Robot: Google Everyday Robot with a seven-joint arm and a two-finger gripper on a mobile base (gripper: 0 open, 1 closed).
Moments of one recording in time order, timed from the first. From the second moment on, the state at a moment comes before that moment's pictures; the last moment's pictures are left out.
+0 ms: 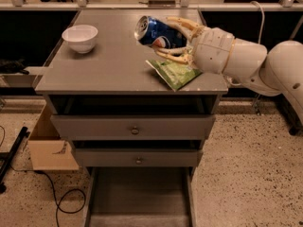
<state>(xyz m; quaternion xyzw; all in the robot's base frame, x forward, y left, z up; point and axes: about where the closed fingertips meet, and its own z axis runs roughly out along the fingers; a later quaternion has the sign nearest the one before) 0.580 -0.035 0.999 -0.56 0.35 0.12 0.74</state>
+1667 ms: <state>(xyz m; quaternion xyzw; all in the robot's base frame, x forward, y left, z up) 0.632 0.030 1.052 -0.69 0.26 0.21 0.65</state>
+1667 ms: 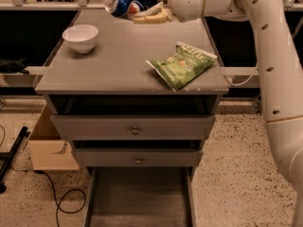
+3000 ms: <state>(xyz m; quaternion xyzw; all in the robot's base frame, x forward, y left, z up) 0.636 0.041 1.049 -0.54 0.34 0.16 0.76</state>
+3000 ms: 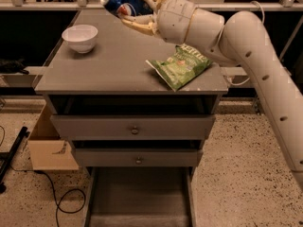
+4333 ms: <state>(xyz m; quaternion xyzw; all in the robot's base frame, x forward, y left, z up) 0.649 0.048 1.080 -0.46 0.39 0.10 0.80</state>
